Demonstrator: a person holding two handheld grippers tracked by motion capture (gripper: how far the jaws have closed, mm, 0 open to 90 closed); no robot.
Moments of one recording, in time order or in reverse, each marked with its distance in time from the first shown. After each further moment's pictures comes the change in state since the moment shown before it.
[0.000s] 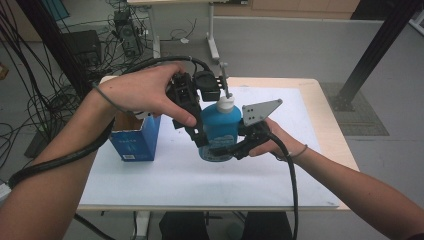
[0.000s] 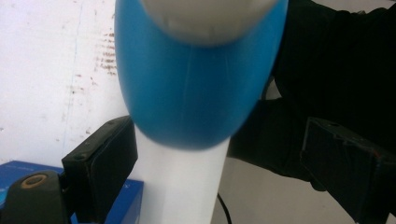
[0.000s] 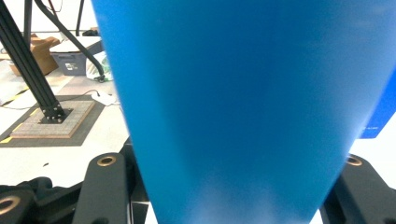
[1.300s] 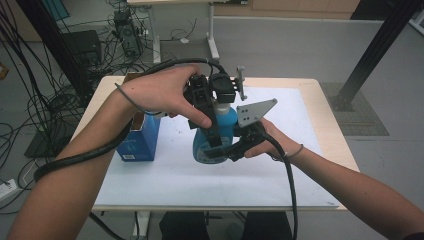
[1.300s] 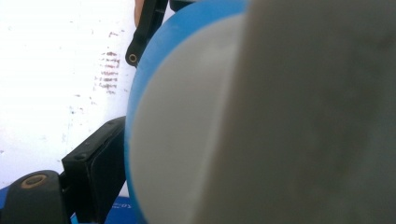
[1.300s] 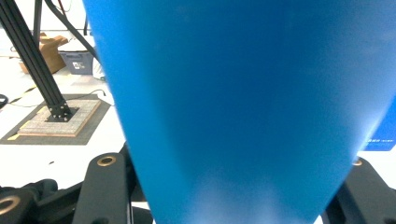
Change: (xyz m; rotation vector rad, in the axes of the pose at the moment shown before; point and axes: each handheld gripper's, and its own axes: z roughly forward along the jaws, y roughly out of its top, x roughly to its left) left arm 0.001 0.021 0.013 0.000 -0.004 0.037; right arm 0.005 0.008 0.009 0.000 0.025 -0.014
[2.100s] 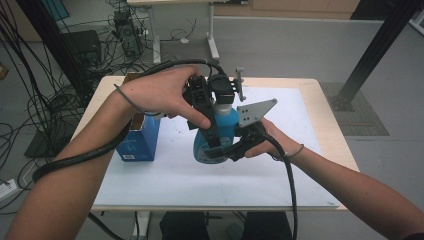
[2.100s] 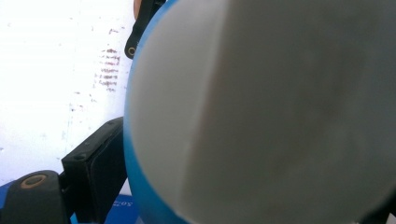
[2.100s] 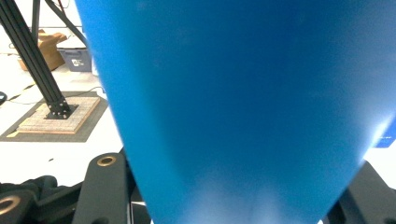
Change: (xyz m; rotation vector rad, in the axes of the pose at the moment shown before) left arm 0.000 -0.001 0.000 0.004 0.000 -0.006; right arm -0.001 -0.001 -0.001 0.011 -0.003 -0.004
